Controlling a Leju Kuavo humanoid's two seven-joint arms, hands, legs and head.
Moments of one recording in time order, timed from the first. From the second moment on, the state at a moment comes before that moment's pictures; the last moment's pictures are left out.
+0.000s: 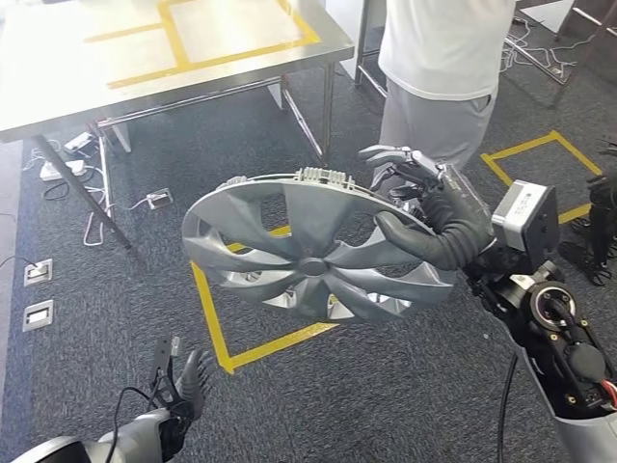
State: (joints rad) left arm -0.31 0.12 -0.62 -0.28 1.02 -0.15 -0.39; right arm -0.74 -0.08 0.80 -1.48 -0.43 0.25 -0.27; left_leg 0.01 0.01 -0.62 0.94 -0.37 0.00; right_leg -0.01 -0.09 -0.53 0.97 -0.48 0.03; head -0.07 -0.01
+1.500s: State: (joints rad) left arm -0.31 0.10 -0.62 -0.28 1.02 -0.13 -0.38; right arm -0.73 -0.06 0.79 -1.51 -0.46 0.24 -0.29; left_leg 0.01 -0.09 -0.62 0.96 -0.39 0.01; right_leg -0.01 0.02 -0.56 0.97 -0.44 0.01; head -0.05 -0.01
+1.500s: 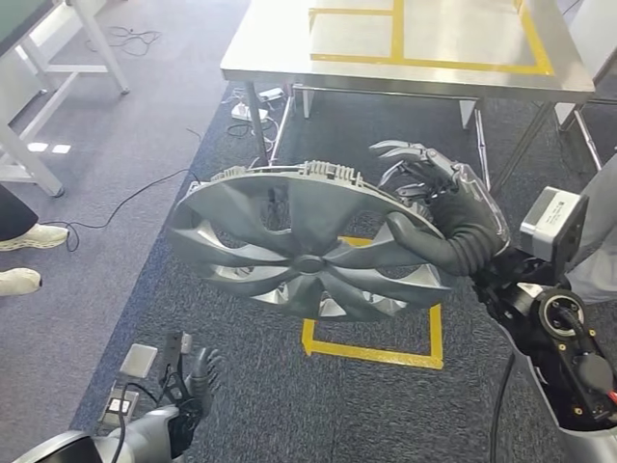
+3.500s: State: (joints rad) left arm -0.36 0.07 -0.62 -0.28 1.00 -0.15 -0.34; right arm -0.64 -0.17 0.61 -1.64 -0.47 0.10 -0.25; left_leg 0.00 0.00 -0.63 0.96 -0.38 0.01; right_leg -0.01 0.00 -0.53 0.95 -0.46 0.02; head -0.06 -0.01
